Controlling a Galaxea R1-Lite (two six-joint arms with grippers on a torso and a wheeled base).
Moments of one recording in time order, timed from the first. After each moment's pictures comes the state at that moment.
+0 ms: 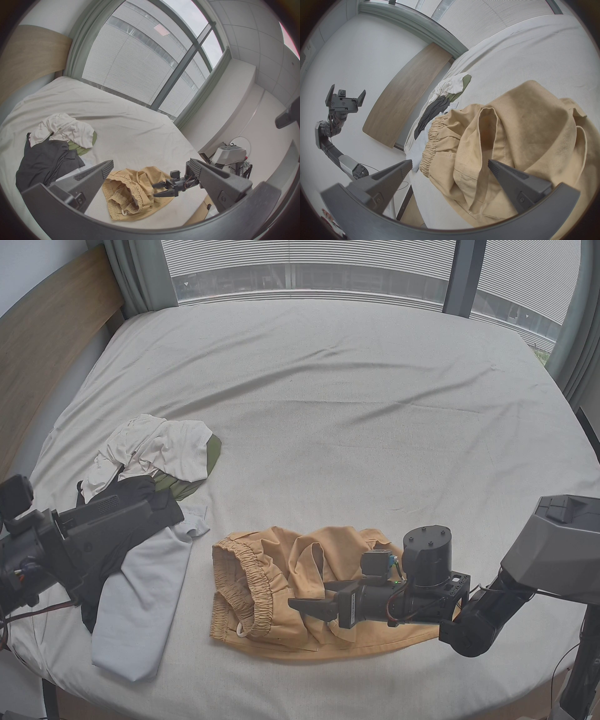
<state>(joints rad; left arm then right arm) -0.27 1.12 -0.48 -0.58 -0.39 -0.31 0.66 2.17 -0.72 -1.08 0.41 0.37</state>
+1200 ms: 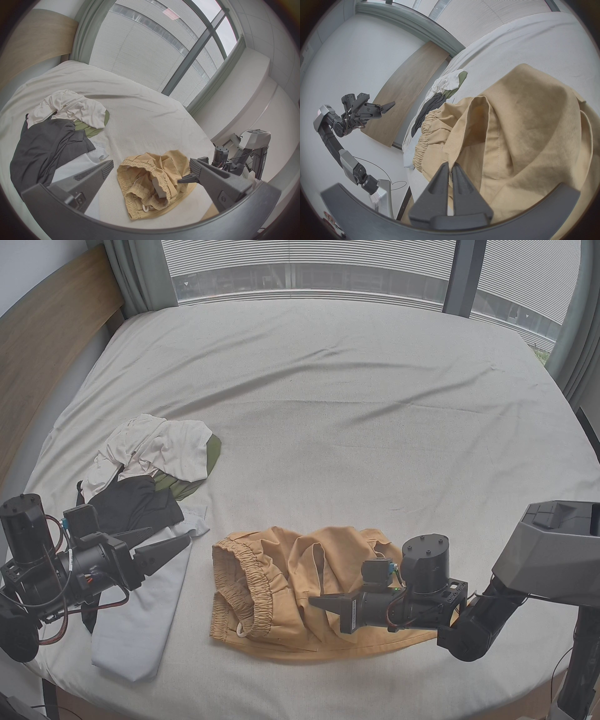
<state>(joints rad) -0.17 1.49 -0.35 -0.92 -0.44 -0.23 0.66 2.20 -0.68 -1.13 0.41 0.37</state>
